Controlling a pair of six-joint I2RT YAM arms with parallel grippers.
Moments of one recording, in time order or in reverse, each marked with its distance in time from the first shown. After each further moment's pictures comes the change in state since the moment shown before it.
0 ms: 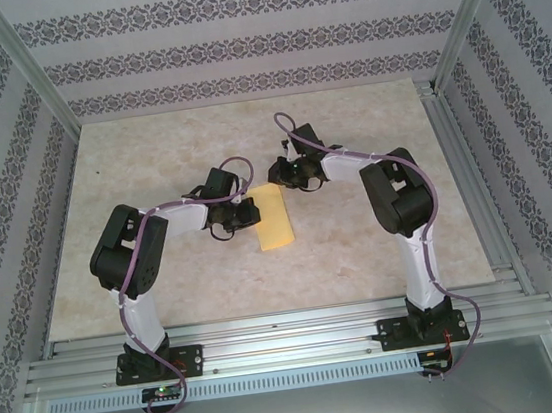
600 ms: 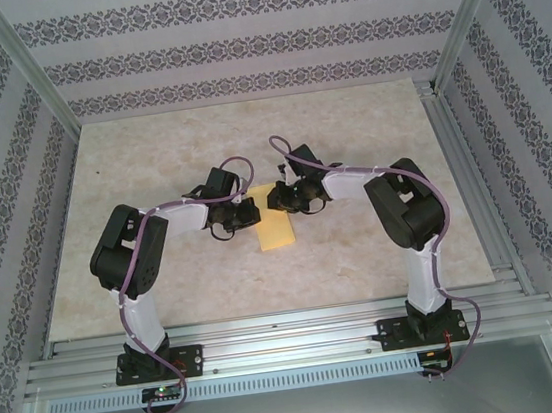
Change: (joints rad) left arm -0.002 0.000 0.004 -0.008 -0.008 0.000; right arm 0.074 -0.136 -0.230 -0.002 -0.033 0.000
